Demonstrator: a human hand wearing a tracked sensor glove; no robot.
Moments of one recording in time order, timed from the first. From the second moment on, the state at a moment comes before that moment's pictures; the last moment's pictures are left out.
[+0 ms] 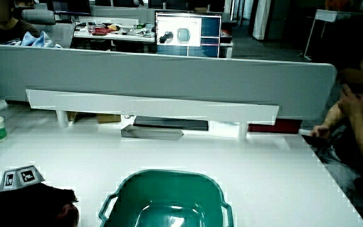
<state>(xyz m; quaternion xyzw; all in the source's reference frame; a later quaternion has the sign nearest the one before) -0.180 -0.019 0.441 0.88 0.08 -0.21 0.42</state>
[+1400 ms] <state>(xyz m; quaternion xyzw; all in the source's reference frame) -0.131 -0.034 0.359 0.89 0.18 -0.28 0.31</state>
